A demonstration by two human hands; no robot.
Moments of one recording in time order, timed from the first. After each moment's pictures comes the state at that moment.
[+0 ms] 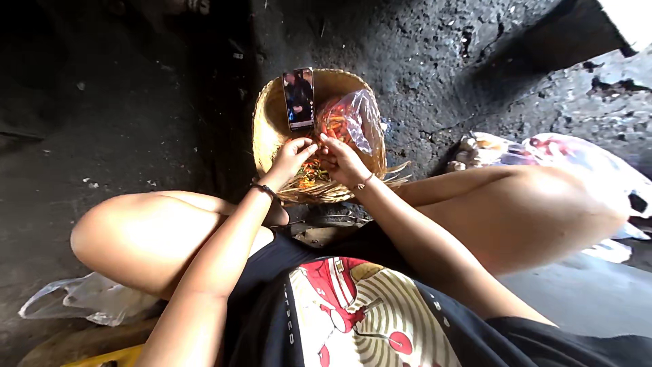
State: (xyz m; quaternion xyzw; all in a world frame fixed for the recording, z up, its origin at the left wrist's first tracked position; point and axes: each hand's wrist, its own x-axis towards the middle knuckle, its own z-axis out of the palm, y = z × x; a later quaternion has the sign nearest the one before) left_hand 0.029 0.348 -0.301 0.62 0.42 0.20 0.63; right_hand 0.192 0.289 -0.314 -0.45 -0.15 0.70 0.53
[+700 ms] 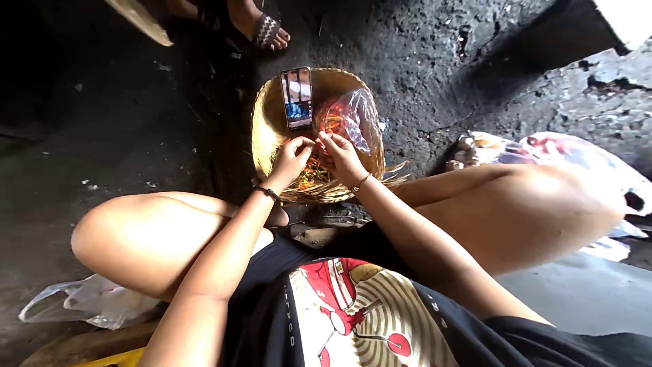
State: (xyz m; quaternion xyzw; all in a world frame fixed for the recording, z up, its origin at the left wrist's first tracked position) left_hand 0.032 0.342 -0.302 0.65 0.42 0.24 0.59; right_hand 0.191 0.290 -0.317 -0.50 -0.25 0.63 0.54
